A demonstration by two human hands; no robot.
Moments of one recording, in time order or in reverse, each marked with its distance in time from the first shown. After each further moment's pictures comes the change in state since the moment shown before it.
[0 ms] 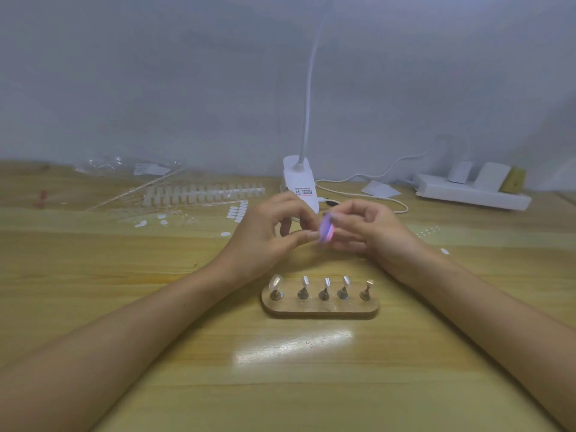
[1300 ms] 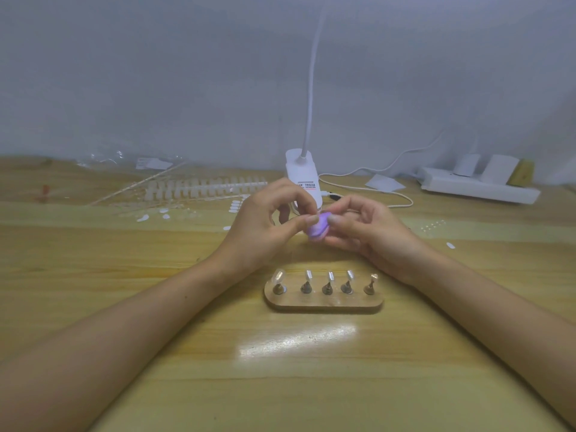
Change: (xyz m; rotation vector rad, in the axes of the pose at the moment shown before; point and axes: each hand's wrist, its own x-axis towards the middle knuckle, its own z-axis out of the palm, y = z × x) left_hand 0.002 0.002 -0.001 0.003 0.092 0.005; right_hand 0.000 0.005 0.009 0.203 -0.077 -0.017
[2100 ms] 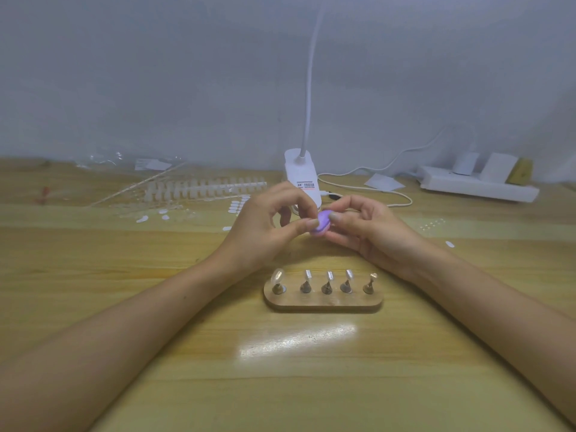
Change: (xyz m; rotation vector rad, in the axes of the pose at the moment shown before) left_hand -0.001 0.002 0.000 -0.008 -0.051 -0.025; right_hand 0.001 -0.002 -0.003 0.029 -0.017 0.038
